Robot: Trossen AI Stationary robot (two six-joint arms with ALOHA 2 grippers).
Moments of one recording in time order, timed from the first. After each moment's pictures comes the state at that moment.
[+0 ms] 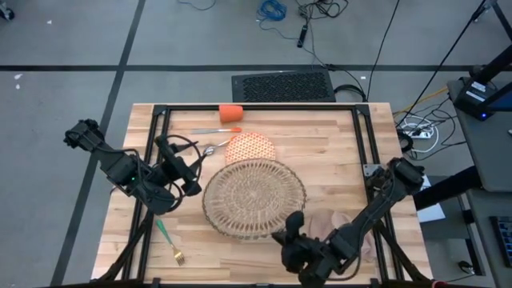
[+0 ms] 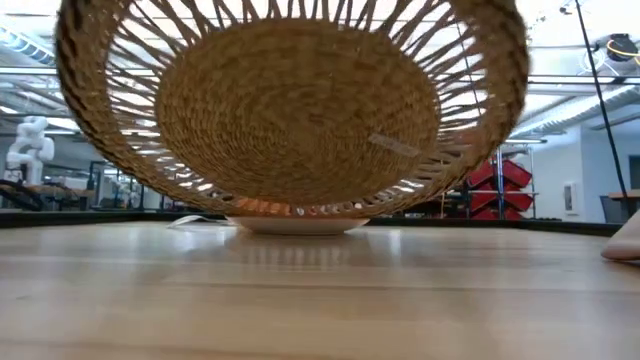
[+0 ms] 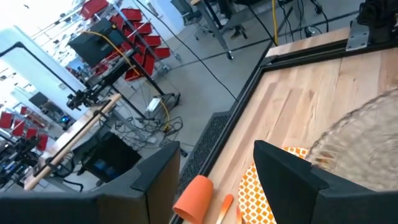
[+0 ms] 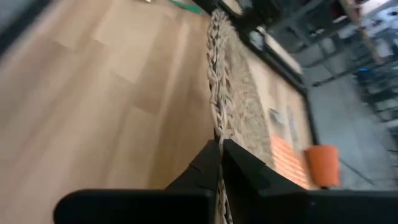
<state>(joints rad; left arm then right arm) -0.64 1.14 1.27 -1.02 -1.28 -0.31 0.78 1.88 1.52 -0.60 0.89 0.07</state>
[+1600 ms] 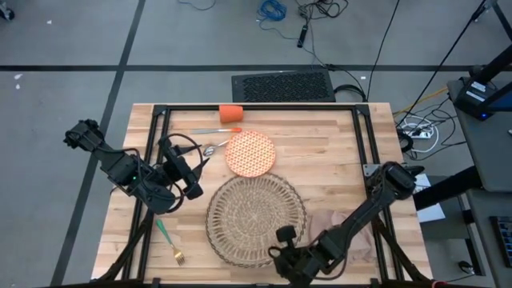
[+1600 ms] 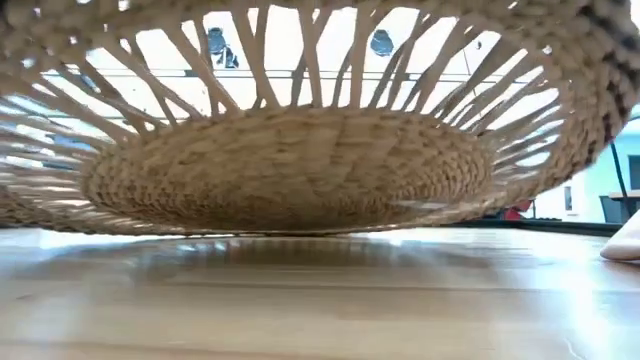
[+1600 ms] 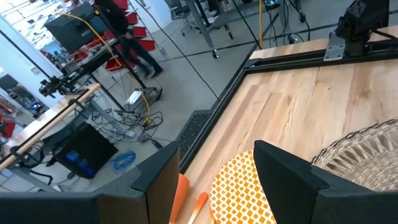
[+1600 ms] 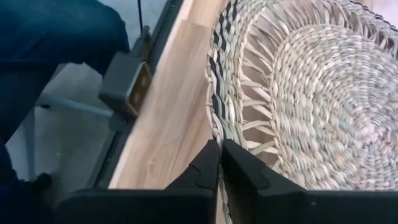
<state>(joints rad) -0.63 1.14 1.27 -0.98 -1.21 -0.36 0.72 1.96 1.55 -0.58 0.33 0.33</state>
